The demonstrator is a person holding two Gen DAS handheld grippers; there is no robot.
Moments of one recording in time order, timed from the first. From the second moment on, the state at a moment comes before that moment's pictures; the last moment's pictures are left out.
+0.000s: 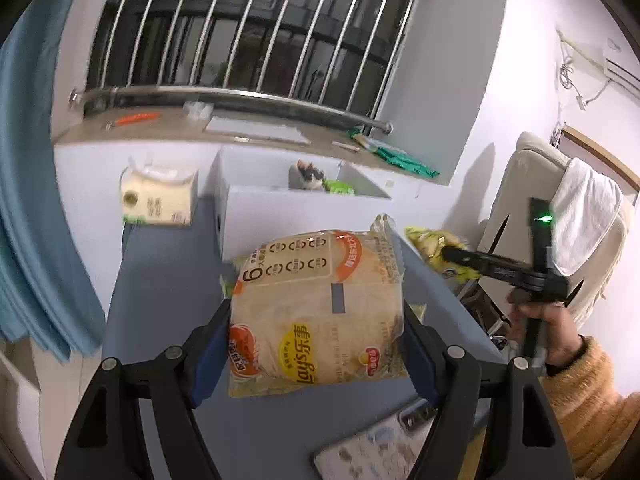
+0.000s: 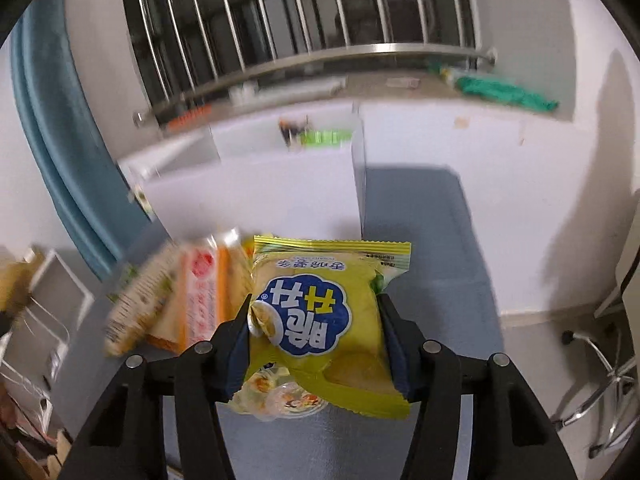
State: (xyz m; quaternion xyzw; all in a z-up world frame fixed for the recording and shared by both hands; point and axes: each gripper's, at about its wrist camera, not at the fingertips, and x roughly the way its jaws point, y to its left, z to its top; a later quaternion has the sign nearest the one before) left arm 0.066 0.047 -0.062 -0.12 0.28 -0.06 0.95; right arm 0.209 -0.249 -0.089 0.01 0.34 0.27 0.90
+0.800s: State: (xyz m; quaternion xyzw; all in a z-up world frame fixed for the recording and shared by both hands) left arm 0.342 0.084 -0.034 -0.08 0.36 0.02 0.93; right arm 0.380 -0.137 -0.008 0.02 0.31 0.25 0.91
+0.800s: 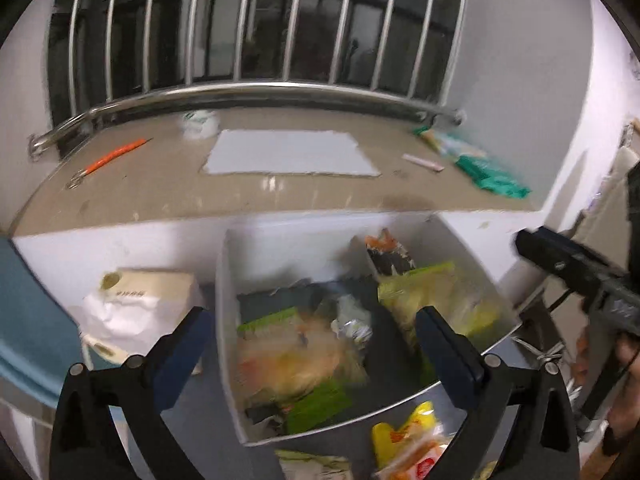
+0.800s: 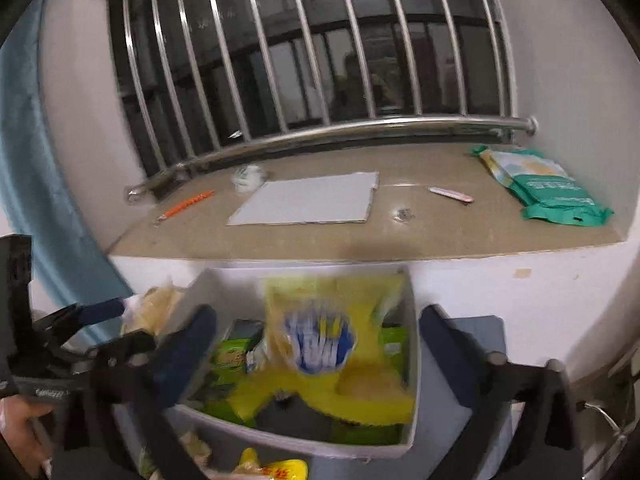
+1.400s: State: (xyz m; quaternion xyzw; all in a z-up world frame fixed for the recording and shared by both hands) left arm 0.207 0.073 -0.010 -0.07 0.31 -0.01 0.95; right arm 0.262 -0.195 0.020 0.01 0.23 0.32 0.92
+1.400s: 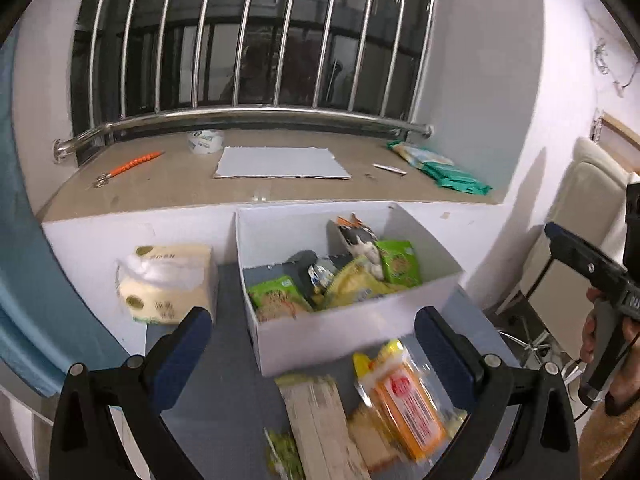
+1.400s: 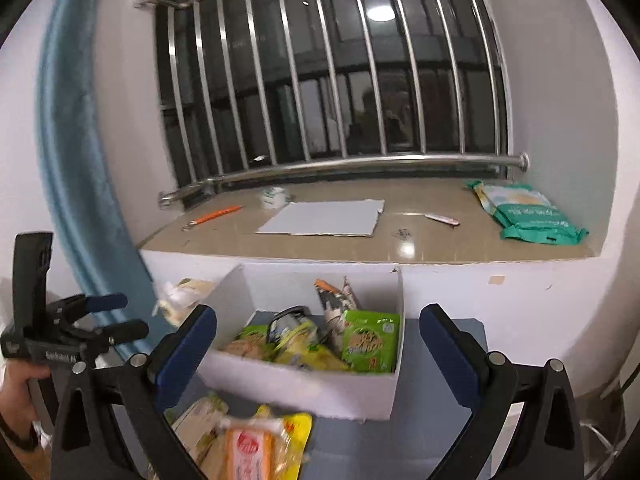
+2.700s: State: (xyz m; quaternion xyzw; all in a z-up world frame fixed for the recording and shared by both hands) left arm 0.065 0.051 -0.142 -0.19 0.38 -0.01 0.91; right arm 0.217 -0.083 -0.175 -0.12 0.44 0.29 0.84
